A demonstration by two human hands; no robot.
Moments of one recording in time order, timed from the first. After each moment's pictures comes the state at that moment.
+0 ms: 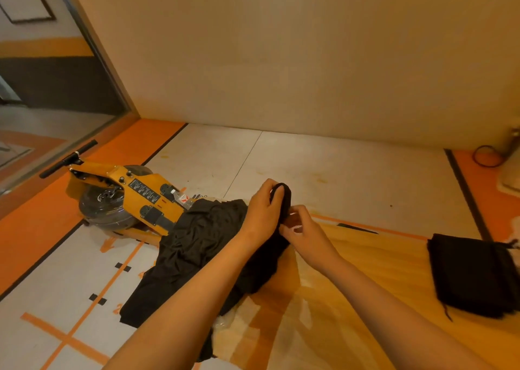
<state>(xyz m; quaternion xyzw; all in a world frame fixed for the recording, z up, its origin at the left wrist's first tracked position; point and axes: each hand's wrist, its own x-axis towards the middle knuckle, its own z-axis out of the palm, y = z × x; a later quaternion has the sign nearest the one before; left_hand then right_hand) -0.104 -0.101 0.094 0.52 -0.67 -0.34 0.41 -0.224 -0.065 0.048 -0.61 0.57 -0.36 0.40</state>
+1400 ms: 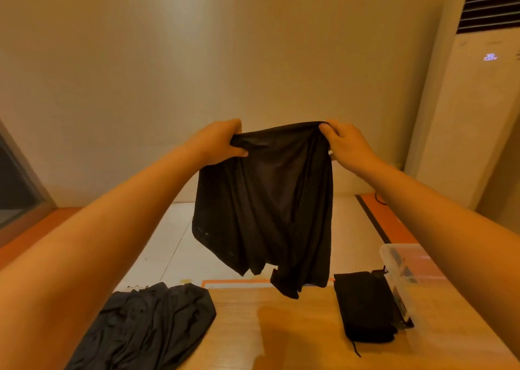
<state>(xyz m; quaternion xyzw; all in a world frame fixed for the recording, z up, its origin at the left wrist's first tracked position) -0.253 -0.164 0.350 0.41 -0.90 0.00 0.16 -0.504 -0.078 0.306 -0.61 0.60 -0.50 0.09</state>
